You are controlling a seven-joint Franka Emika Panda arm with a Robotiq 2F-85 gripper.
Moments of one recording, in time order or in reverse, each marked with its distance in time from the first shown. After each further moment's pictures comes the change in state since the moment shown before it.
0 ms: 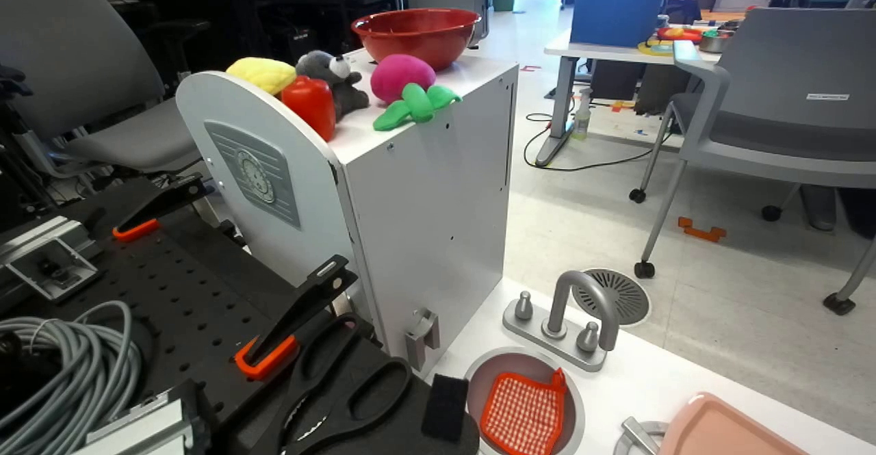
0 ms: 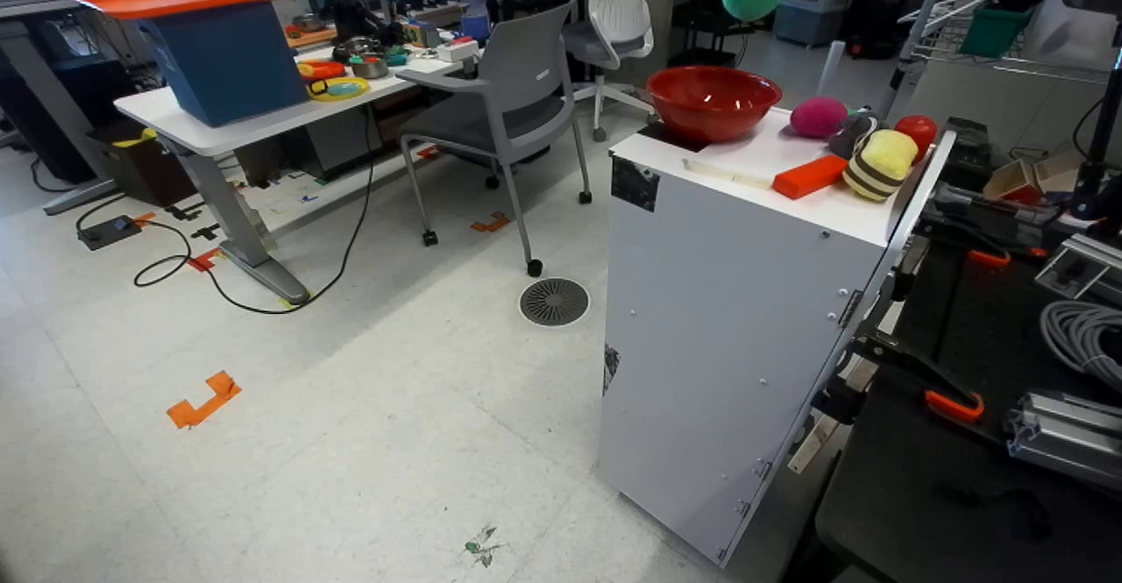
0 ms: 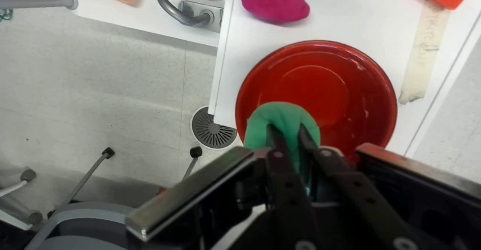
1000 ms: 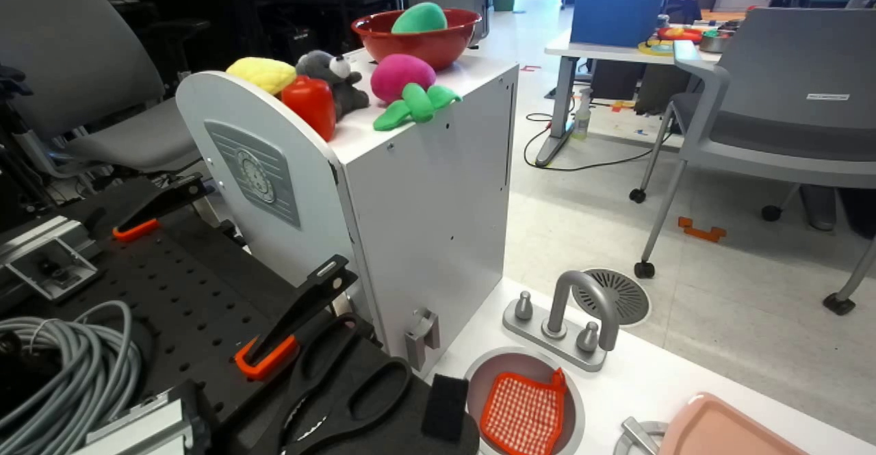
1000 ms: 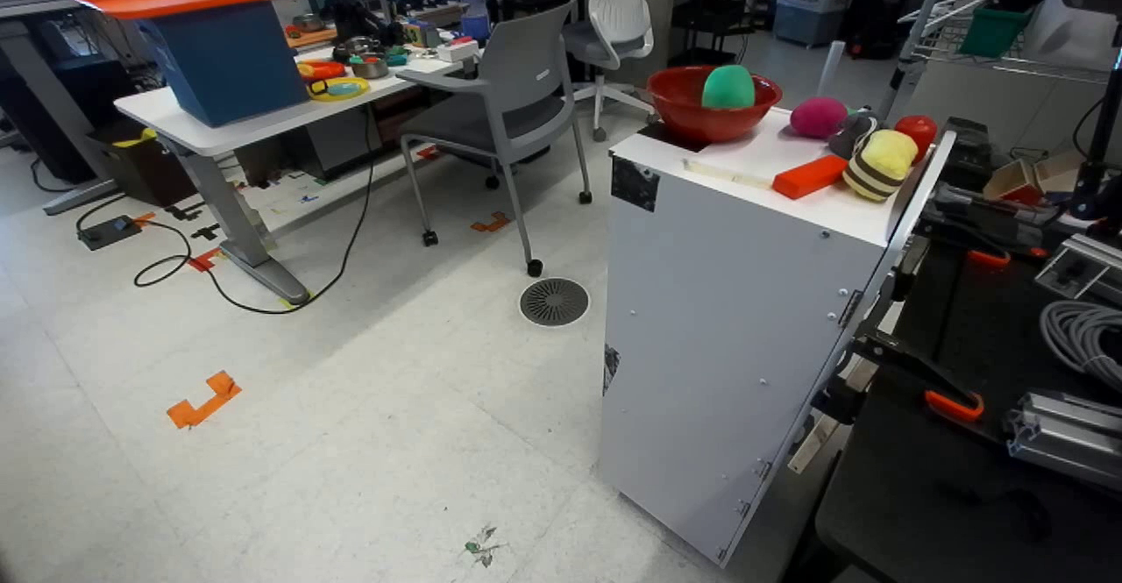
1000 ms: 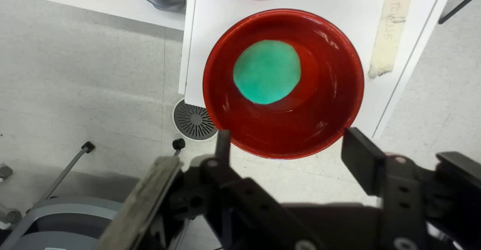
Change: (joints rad) arm 0.021 0.044 0.012 0.056 0.054 -0.003 -0.005
